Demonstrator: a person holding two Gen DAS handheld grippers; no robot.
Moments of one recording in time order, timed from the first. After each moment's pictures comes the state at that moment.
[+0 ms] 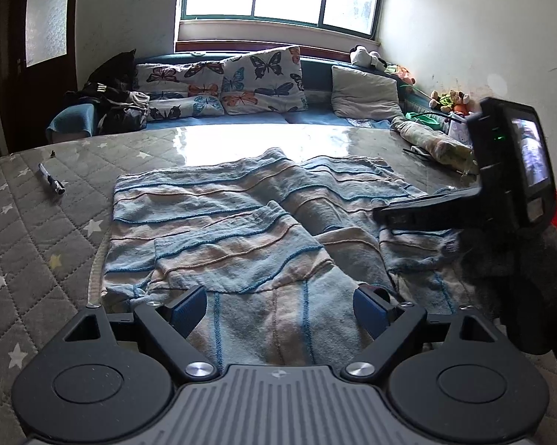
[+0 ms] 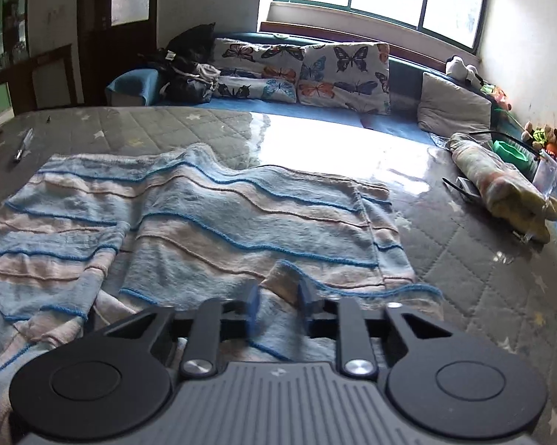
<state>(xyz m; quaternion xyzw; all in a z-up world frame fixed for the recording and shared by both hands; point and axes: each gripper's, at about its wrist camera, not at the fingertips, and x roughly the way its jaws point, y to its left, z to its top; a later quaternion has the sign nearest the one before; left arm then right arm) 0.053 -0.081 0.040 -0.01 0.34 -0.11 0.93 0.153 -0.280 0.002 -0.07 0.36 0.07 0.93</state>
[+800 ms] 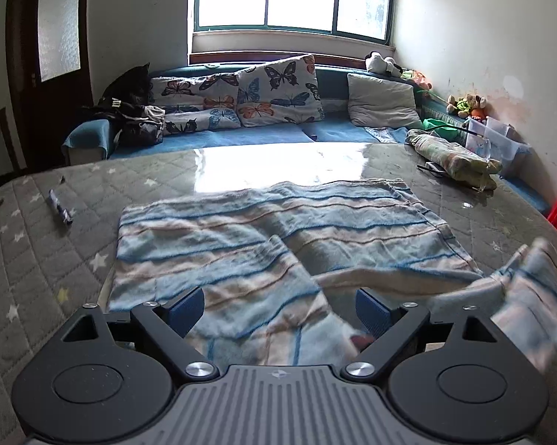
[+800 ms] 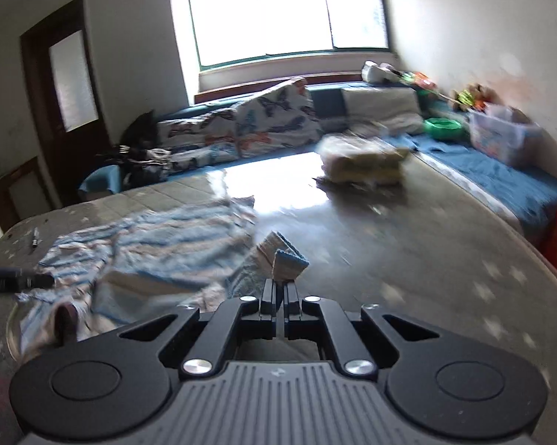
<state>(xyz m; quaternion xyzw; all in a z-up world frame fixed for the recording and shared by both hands) 0.076 -0.108 0.061 0.01 0.33 -0.08 0.94 -0.020 -0.448 0.049 0.08 0.29 0.01 0.96</state>
